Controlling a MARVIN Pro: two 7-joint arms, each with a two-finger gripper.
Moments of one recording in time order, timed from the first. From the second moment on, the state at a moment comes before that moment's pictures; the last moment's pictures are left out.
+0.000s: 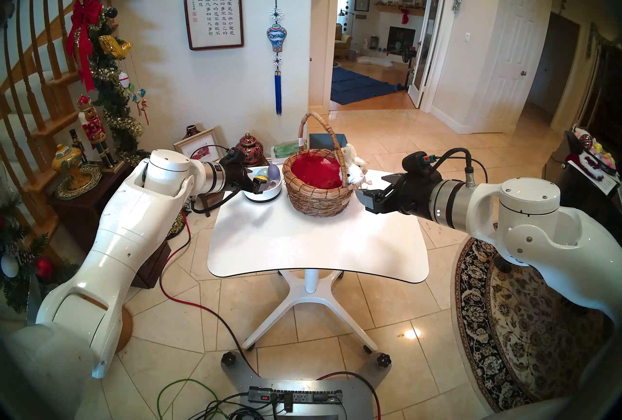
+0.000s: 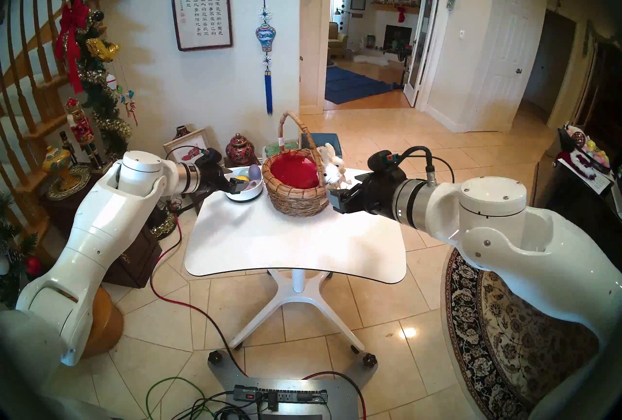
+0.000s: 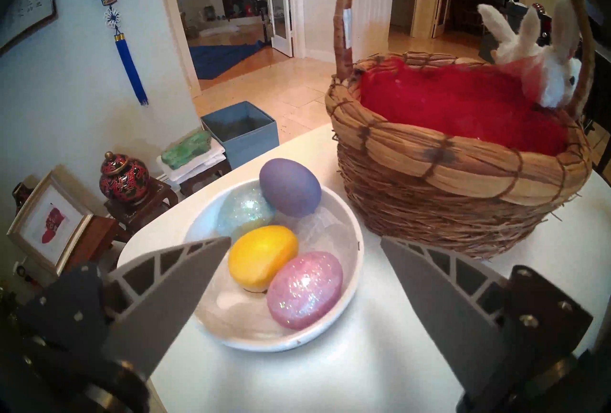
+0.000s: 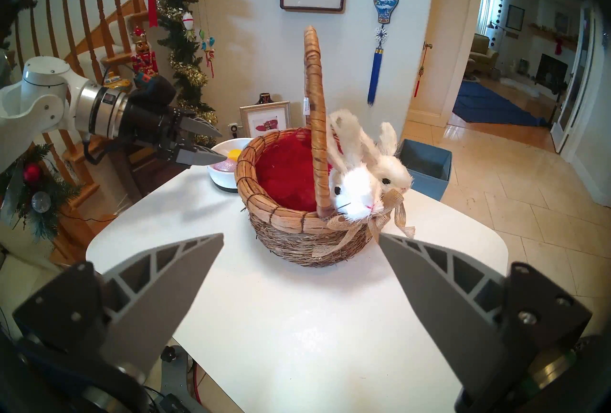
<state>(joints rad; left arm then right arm) 1.02 -1.08 -1.29 -1.27 -0.20 0.57 -0.67 -1.52 -0.32 1.26 -2.30 1.27 0.45 -0.23</state>
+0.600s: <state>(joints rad) 0.86 -1.17 -1.29 -1.01 -0.15 0.56 -0.75 -1.52 -0.32 1.26 -2.30 1.27 0.45 -0.23</state>
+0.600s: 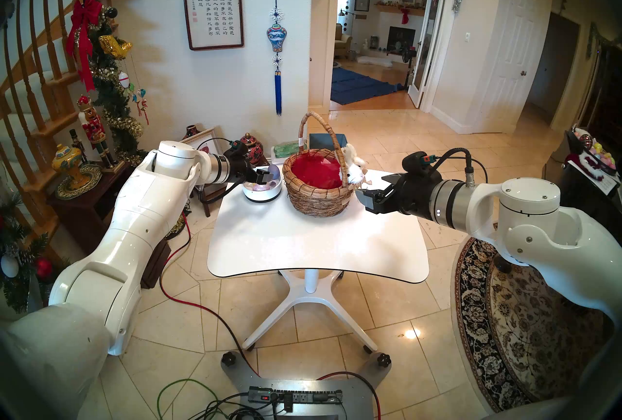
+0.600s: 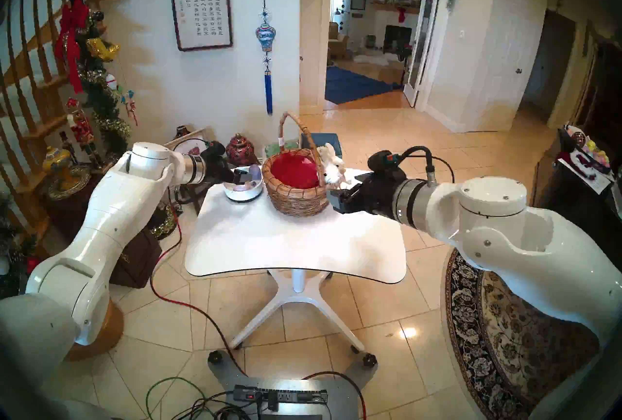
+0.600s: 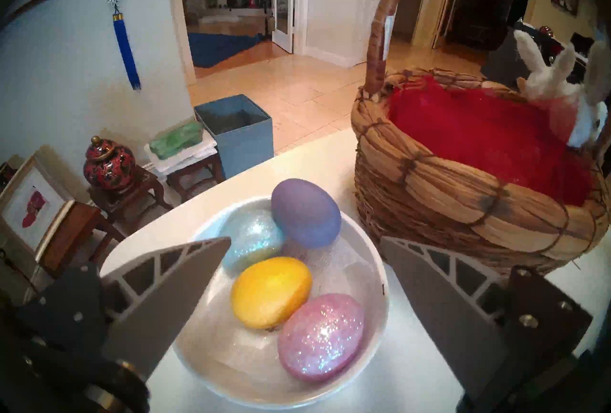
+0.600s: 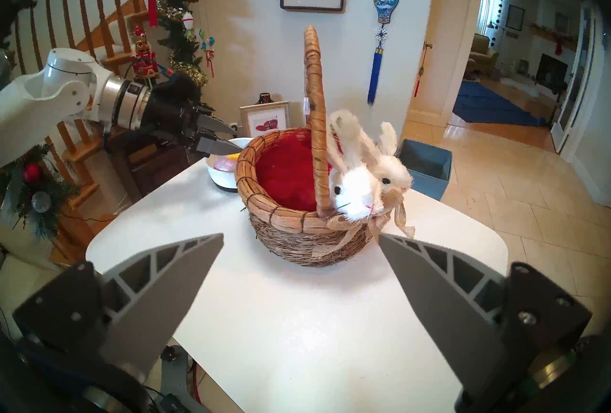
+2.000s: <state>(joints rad) 0.61 -1.30 -1.23 -0.61 -0.06 0.45 -0.82 -1.52 -0.32 1.26 -2.30 1.27 0.45 -0.23</state>
